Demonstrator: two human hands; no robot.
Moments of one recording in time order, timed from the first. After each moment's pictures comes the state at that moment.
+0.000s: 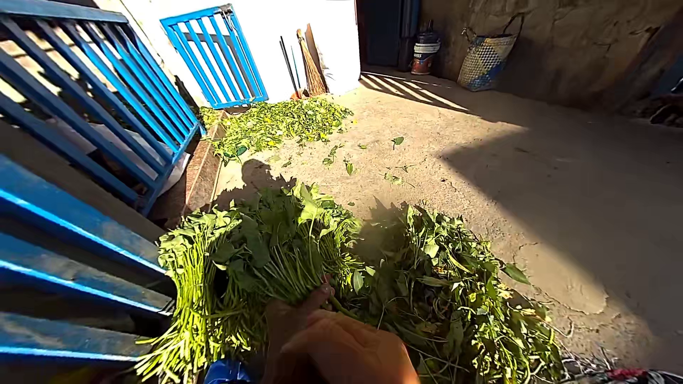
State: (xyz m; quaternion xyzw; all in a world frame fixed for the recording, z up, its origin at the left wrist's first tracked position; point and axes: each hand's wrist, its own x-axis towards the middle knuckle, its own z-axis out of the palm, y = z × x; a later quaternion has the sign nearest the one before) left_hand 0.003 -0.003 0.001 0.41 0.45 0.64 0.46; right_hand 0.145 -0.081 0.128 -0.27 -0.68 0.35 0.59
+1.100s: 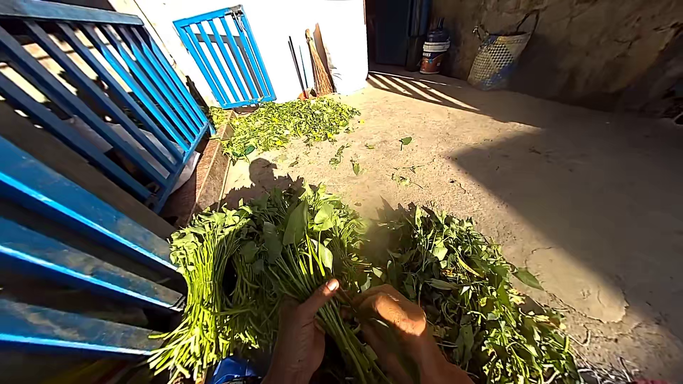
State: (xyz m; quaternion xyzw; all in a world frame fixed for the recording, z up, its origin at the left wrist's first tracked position) left_hand 0.003 -0.002 0.017 0.26 0.45 0.60 0.61; right_hand 0.177 -0.028 -0.022 -0.36 -0.71 0.22 0.57
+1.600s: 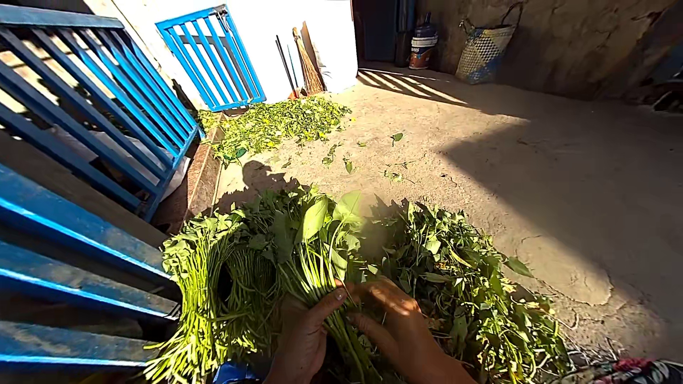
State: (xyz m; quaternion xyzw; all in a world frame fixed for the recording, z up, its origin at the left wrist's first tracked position) left_hand 0.008 -0.005 0.011 0.35 0.40 0.56 0.63; right_hand 0.181 -0.030 -0.023 -0.48 -0.66 0.26 0.51
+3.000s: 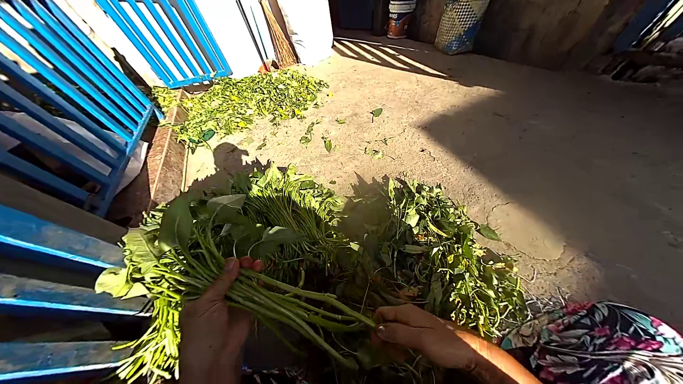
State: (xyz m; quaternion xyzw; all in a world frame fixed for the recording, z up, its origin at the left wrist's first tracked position) left_hand -0.046 0.015 0.038 0.23 0.52 0.68 0.46; right_hand 0.260 -0.074 -0.051 -0.28 -0.59 0.70 0.29
